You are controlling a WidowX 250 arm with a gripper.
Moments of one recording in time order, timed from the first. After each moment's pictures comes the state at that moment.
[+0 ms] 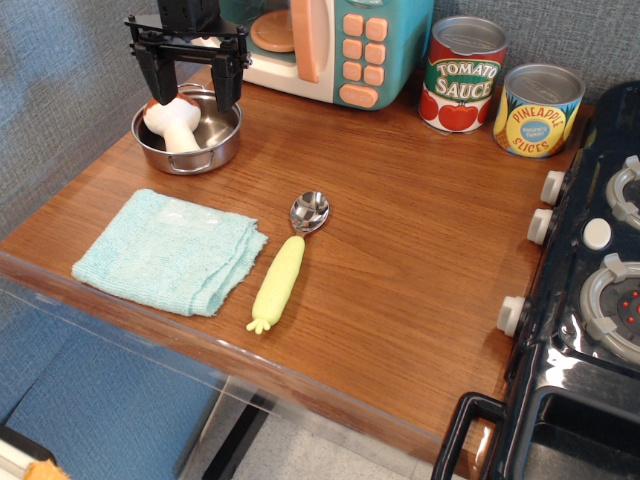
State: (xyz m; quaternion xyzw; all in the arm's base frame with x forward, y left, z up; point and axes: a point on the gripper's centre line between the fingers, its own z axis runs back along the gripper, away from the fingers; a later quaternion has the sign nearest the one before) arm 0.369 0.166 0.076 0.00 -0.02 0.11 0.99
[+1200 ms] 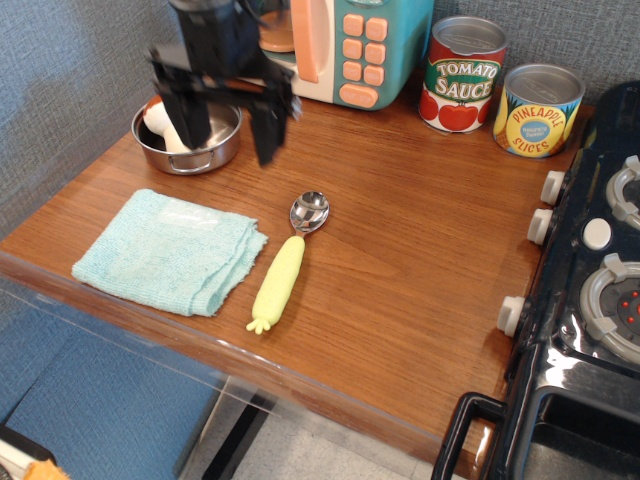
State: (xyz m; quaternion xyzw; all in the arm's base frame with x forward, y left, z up) arm 0.298 0.072 0.096 -0.01 -0.06 0.07 1.00
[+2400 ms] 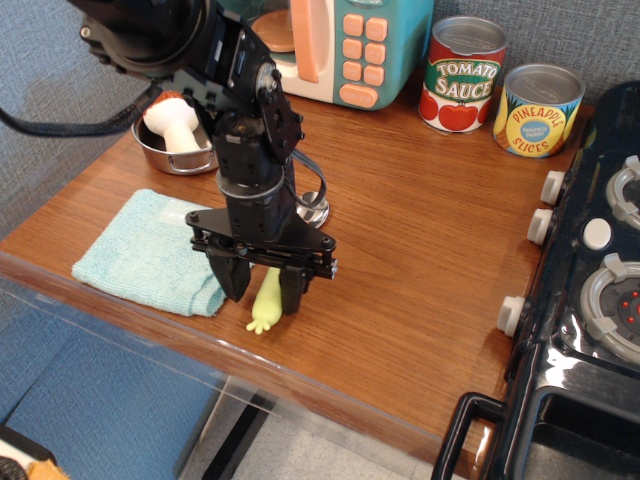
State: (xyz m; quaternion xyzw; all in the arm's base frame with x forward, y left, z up) arm 0.261 0.031 0.017 -0.01 -0.05 0.10 0.99
